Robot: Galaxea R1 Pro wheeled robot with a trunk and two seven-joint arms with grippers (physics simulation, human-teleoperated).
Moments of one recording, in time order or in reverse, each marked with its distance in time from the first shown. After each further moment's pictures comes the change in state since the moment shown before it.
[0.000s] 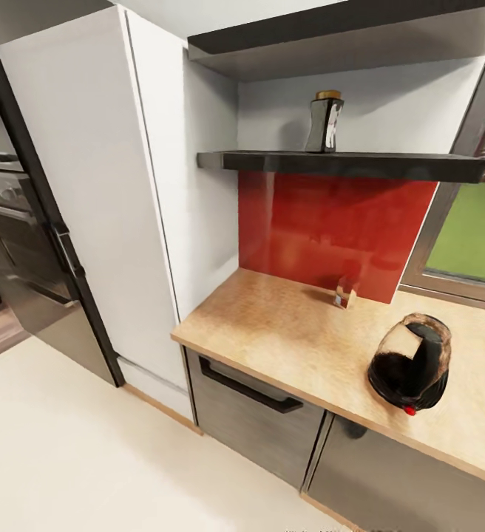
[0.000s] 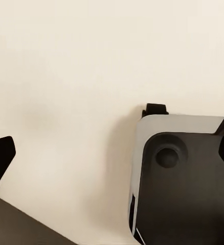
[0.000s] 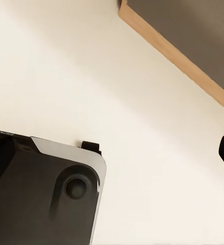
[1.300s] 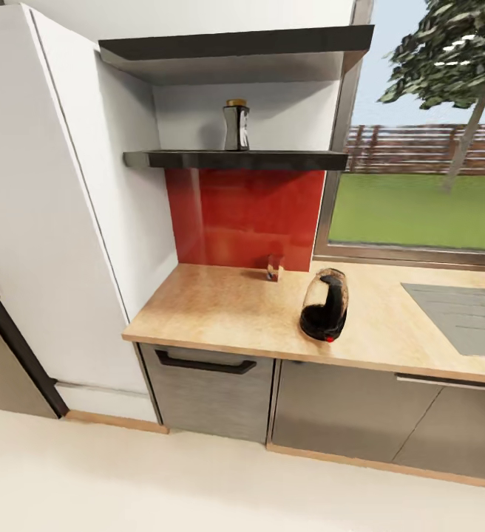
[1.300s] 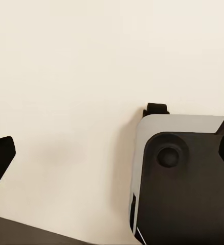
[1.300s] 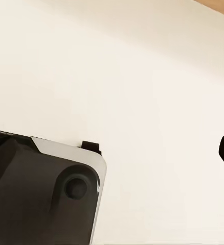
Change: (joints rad) left arm 0.000 0.001 -0.001 0.002 0.000 0.000 0.001; right arm 0.000 0.000 0.000 0.000 0.000 0.000 0.000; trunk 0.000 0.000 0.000
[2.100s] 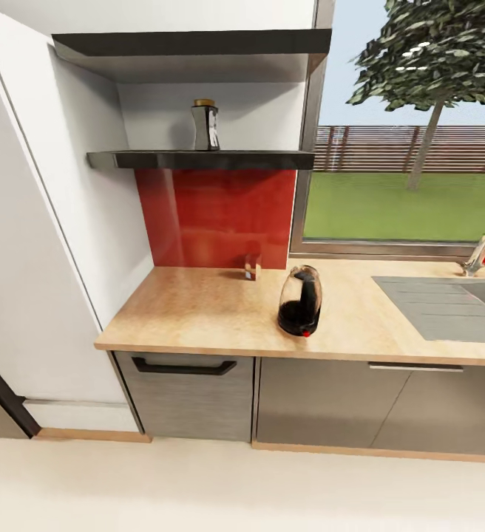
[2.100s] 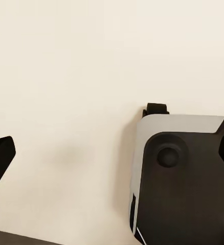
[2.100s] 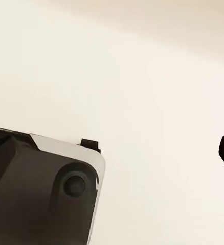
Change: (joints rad) left arm 0.000 0.000 -0.001 0.000 0.000 0.000 0.000; right arm 0.000 -0.004 0.003 0.007 0.005 -0.001 0.002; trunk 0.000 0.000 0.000
